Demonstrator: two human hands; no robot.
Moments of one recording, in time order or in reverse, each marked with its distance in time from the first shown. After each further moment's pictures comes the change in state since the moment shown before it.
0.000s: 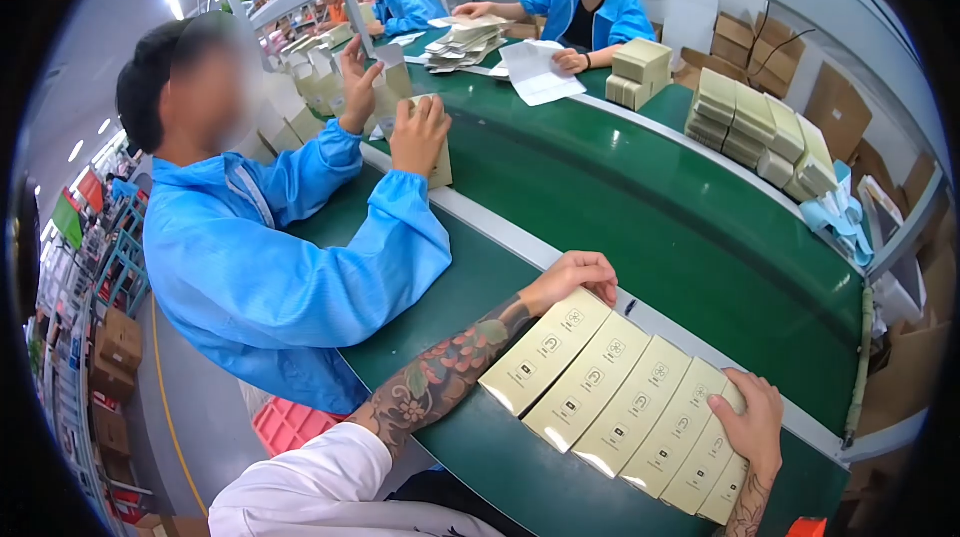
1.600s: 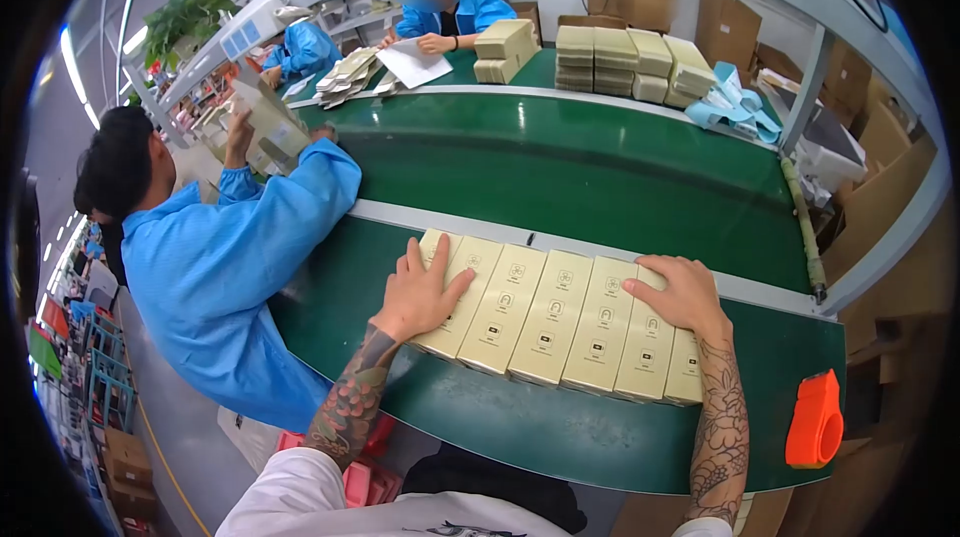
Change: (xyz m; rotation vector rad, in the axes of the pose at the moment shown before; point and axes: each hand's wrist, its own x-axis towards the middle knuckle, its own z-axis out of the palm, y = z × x) left_hand -0.126 0.052 0.075 1.703 0.365 -0.288; right_hand -0.004 0.000 -0.006 -0.008 0.009 0.060
